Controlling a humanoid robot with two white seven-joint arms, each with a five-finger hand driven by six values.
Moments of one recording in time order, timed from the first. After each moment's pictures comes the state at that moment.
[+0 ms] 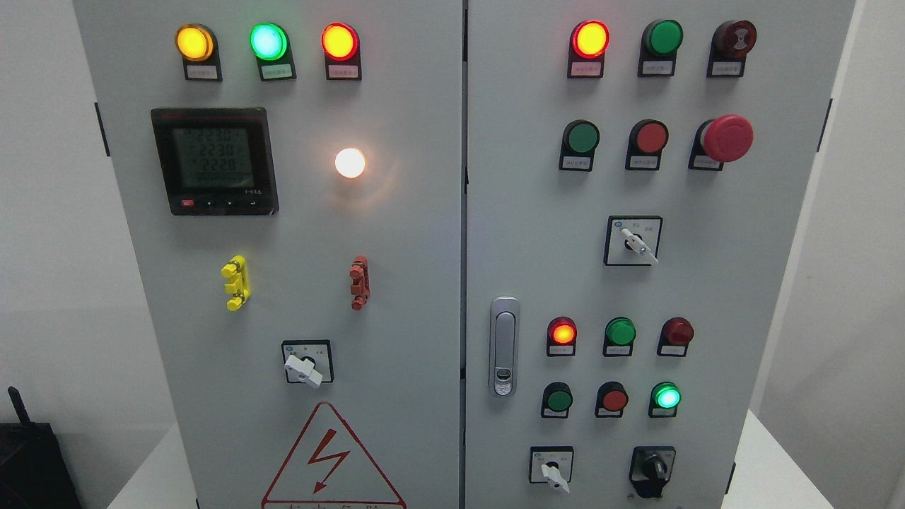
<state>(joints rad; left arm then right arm) -0.05 -0.08 0.07 0.11 -0.08 -0.10 -0.12 0.19 0.08 -0.06 -1.89 -0.09 -0.07 0.05</state>
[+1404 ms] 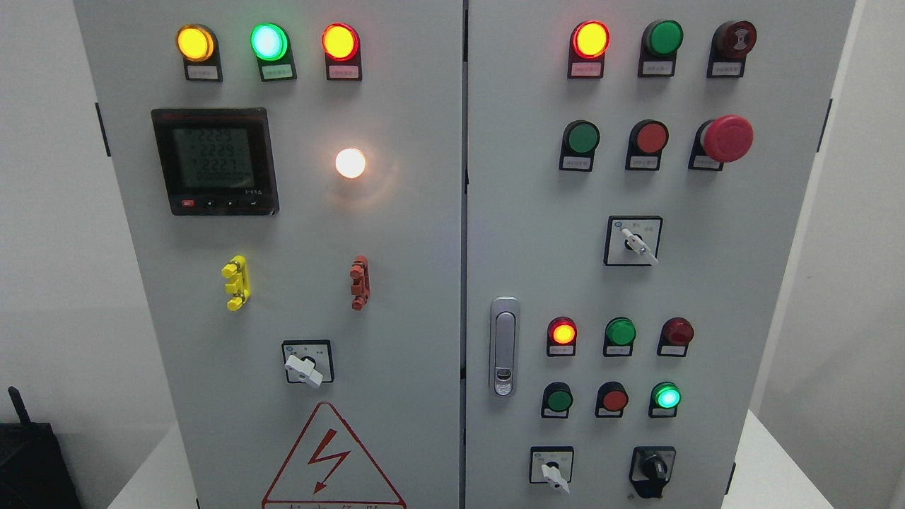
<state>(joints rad) -0.05 -0.08 0.07 0.11 -0.08 -0.10 -0.12 0.36 0.09 -0.01 -1.98 -0.09 -0.19 0.11</state>
